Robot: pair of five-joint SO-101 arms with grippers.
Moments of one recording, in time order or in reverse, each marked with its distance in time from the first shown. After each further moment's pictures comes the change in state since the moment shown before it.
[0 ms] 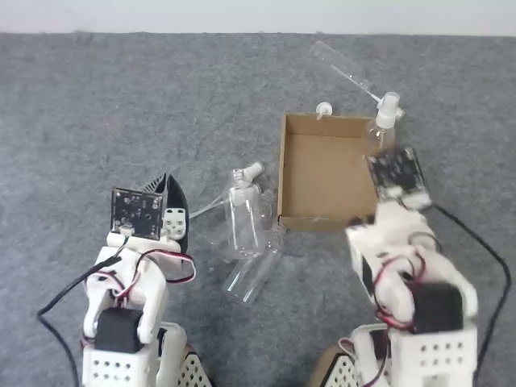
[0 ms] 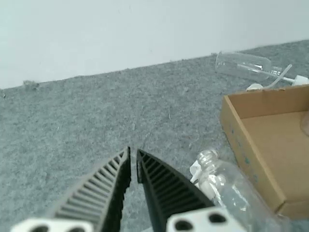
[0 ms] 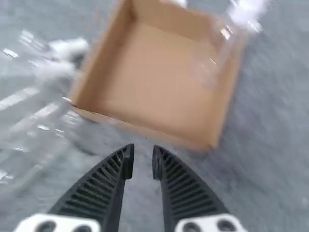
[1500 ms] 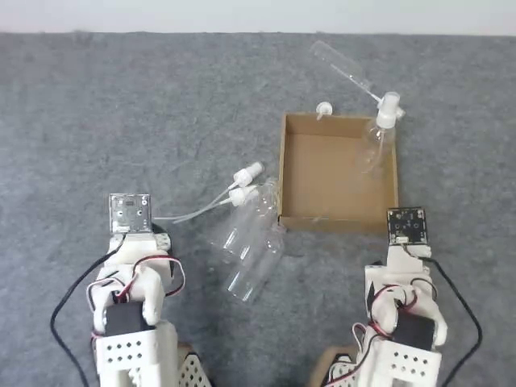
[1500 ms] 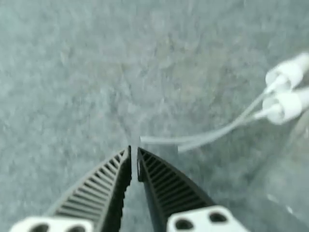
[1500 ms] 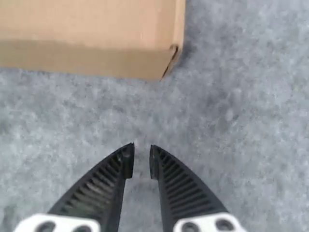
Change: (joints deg) left arm -14.2 0.1 19.3 2.8 -0.1; right arm 17.1 -31.3 47.3 -8.0 5.3
